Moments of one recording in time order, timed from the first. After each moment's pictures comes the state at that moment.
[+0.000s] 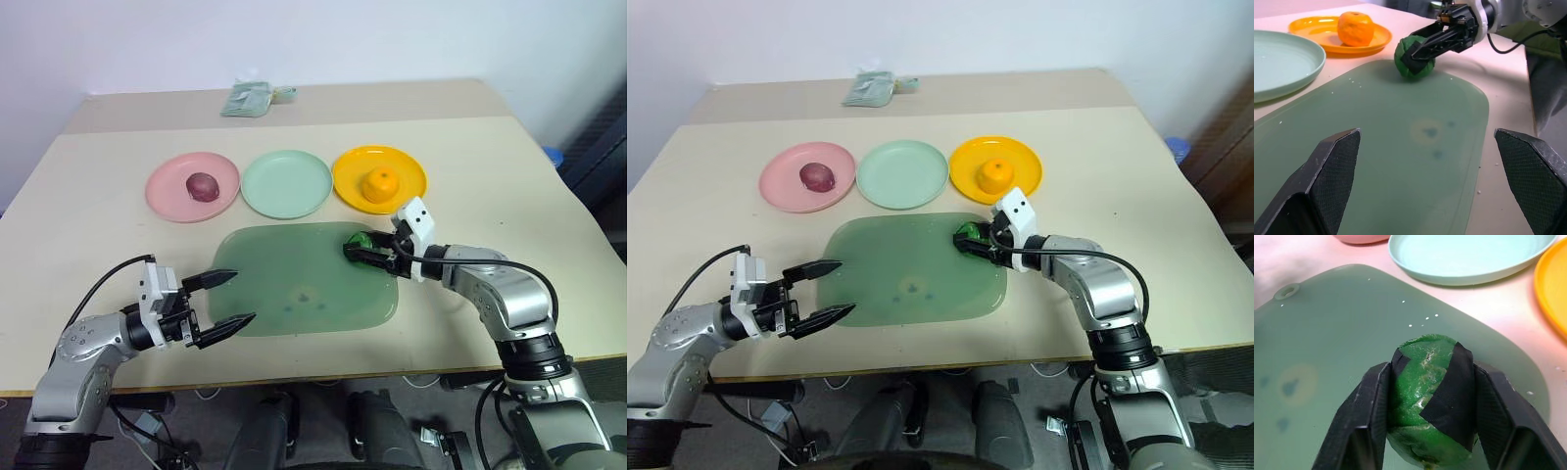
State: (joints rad) left arm 0.09 0.63 0.19 -0.20 -0.58 0.16 -1.13; right arm -0.46 -0.46 0.07 -0.08 0.36 0.68 0.75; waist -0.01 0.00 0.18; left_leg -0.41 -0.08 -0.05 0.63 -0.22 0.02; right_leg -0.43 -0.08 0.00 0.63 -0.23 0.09
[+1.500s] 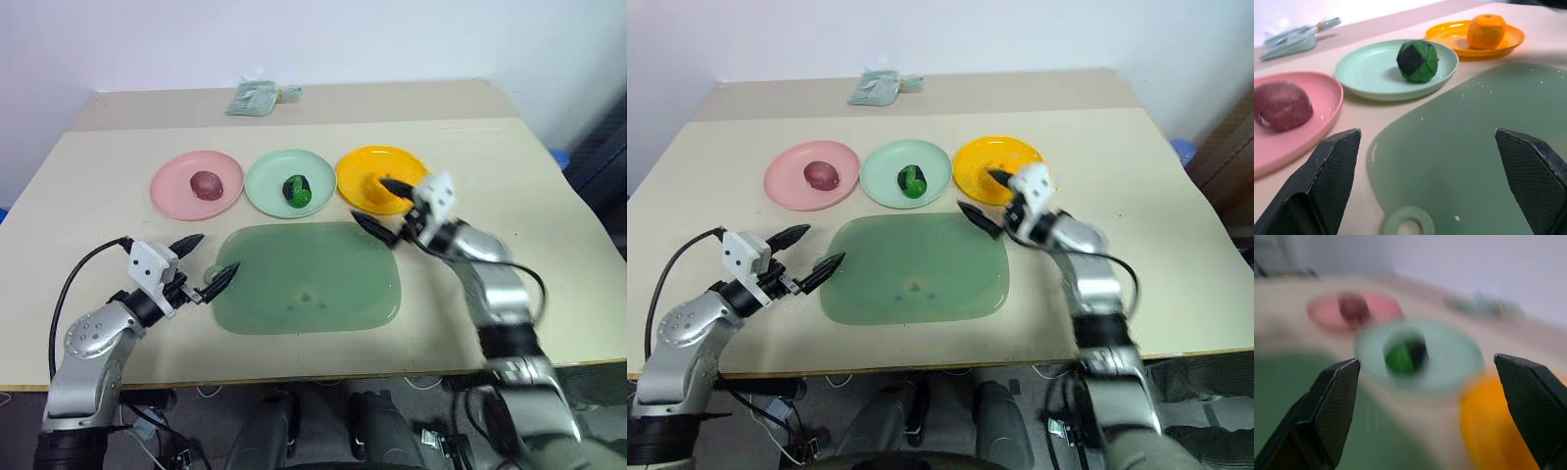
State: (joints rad) left arm 0.00 0.55 0.22 -0.20 -0.41 0.14 -0.74; right arm -0.37 -0.39 -0.11 0.02 0.26 0.17 0.79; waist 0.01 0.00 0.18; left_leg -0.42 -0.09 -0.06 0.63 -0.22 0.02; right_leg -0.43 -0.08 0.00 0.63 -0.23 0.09
